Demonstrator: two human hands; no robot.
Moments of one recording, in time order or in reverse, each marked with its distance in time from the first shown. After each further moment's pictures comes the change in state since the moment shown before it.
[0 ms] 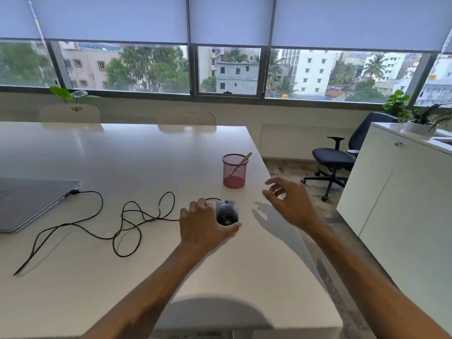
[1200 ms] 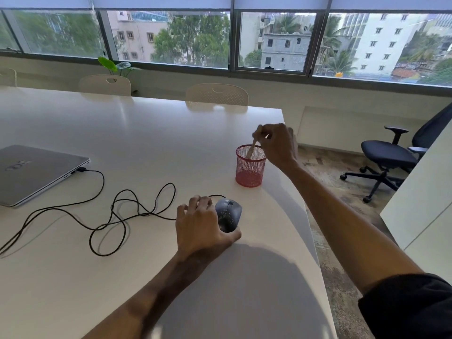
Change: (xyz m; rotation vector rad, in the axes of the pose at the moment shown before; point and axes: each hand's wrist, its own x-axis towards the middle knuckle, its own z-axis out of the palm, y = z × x) left_hand 0.025 0.015 0.034 0.051 0.107 -0.128; right_hand 0.177 0.003 0.074 0.105 0.028 -0.025
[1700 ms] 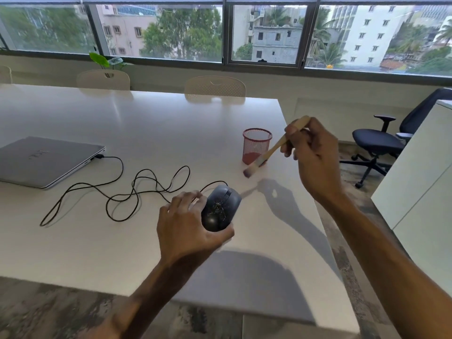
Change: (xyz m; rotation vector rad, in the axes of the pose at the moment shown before) left_hand -0.084 -0.049 -0.075 -0.180 0.073 0.034; right_hand -0.155 -0.090 -0.098 0.535 0.124 -0.089
